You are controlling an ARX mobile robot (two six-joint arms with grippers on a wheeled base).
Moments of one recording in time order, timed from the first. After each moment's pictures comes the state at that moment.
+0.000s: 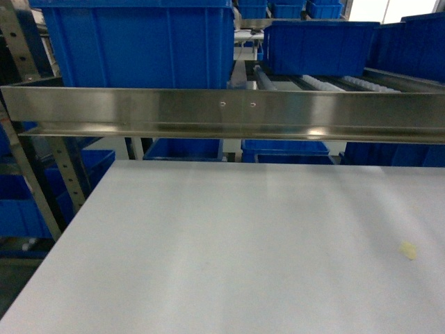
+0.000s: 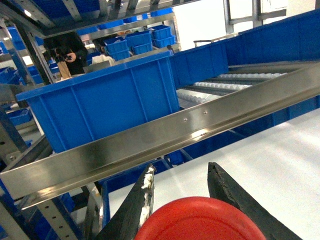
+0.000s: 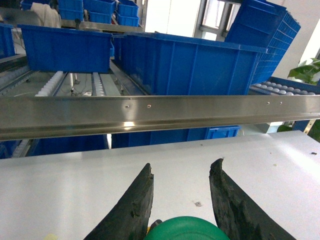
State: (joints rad) left arm -0.16 0.91 0.19 0.79 0.15 0.21; right arm -0.56 0.99 0.26 0.75 -0.22 -0.10
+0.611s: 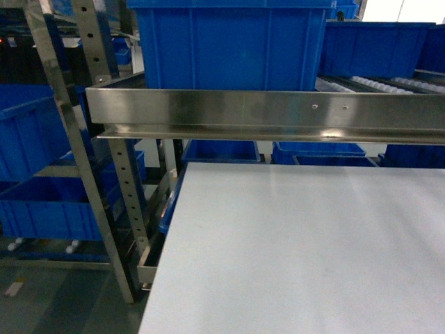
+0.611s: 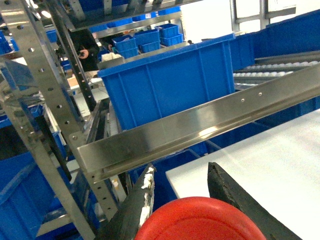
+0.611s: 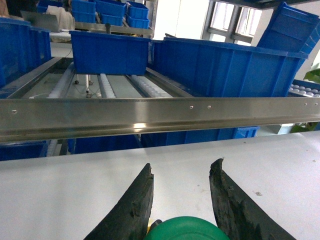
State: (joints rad) left arm -0.16 0.91 0.19 0.79 0.15 0.21; right arm -0.56 0.99 0.26 0.75 -0.22 -0.10
